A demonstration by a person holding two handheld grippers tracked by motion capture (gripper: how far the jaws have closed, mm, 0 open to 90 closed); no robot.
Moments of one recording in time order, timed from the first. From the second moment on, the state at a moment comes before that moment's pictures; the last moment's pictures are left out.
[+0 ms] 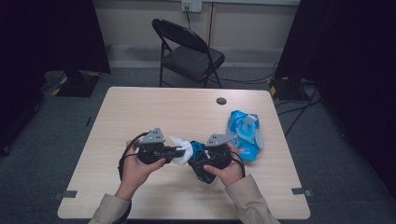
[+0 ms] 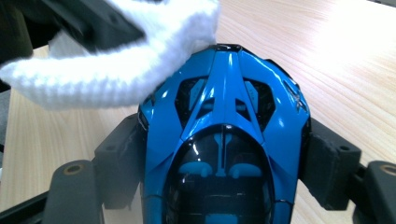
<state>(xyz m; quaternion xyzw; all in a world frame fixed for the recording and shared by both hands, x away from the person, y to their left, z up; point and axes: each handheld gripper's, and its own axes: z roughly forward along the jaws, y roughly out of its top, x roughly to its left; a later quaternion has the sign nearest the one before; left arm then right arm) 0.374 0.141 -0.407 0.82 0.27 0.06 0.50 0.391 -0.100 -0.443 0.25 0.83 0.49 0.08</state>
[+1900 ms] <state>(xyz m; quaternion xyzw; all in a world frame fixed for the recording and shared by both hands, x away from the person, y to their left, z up) 0.418 0.112 -0.404 0.82 0.29 0.06 0.49 0.380 -0.087 -0.438 0.22 0.84 0.49 0.08</state>
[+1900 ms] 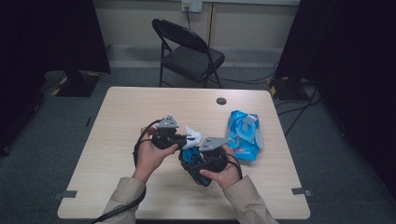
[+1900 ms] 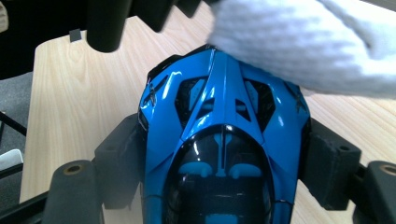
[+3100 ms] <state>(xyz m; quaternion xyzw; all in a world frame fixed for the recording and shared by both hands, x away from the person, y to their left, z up) 0.411 0.165 -0.409 0.80 0.32 0.07 0.50 0.387 -0.101 -0.436 0.24 0.83 0.49 0.08</state>
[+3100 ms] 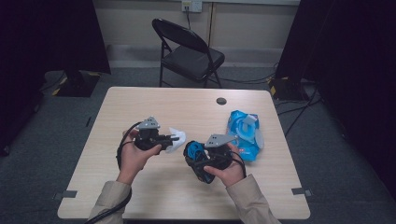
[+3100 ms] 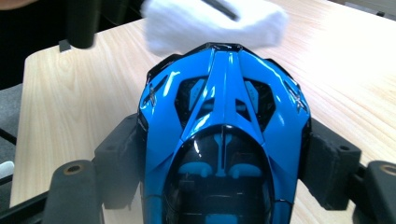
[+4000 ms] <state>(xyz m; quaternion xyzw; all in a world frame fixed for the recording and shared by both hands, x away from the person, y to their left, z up) 0.383 0.140 -0.406 0.83 0.26 0.06 0.49 0.393 -0.104 -0.442 0.26 0.83 0.49 0.09</state>
